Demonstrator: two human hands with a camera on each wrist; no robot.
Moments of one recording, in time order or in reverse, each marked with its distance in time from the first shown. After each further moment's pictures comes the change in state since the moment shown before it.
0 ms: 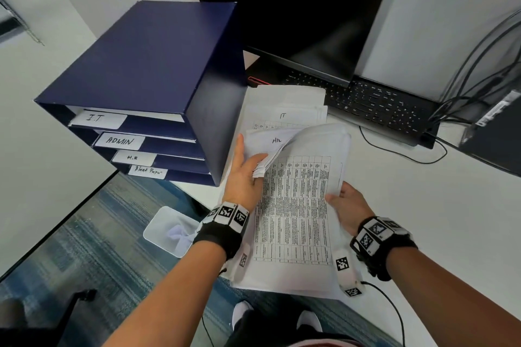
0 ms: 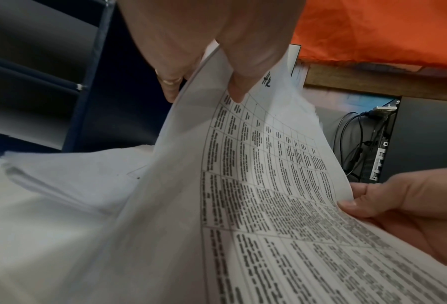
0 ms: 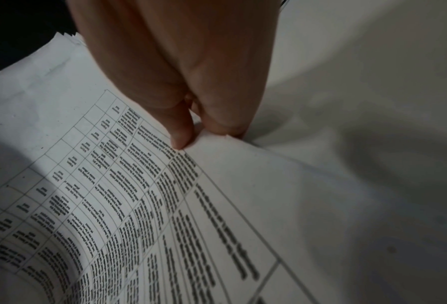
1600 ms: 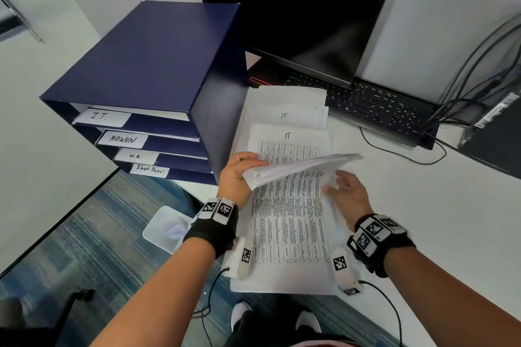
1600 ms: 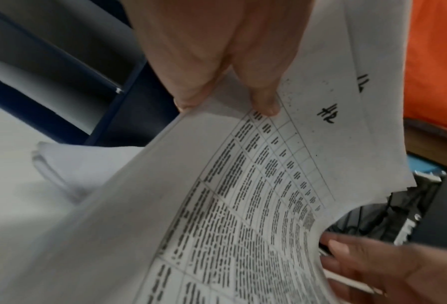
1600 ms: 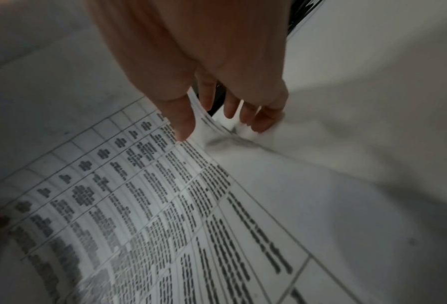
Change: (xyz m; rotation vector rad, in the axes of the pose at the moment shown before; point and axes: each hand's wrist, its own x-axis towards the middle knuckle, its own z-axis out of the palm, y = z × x) left_hand 0.001 -0.006 -0.013 -0.308 -0.012 -0.100; right_hand 0.014 0.003 0.008 0.069 0.163 -0.132
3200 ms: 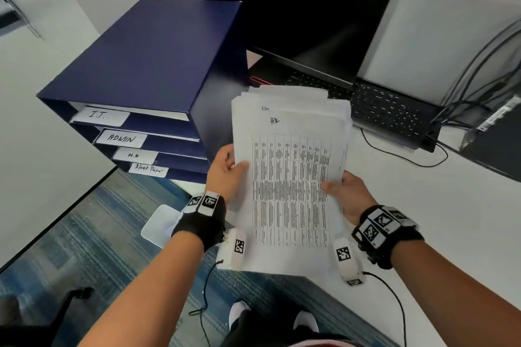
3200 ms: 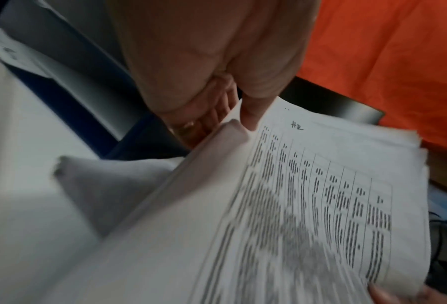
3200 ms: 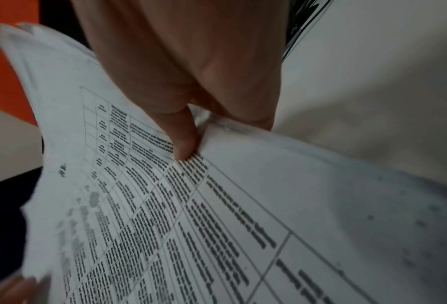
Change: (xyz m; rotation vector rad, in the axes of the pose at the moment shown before) left_hand 0.015 -0.010 -0.016 -0.200 0.073 -0.395; right_hand 0.005 -0.025 -0.001 0.056 -0.190 0.136
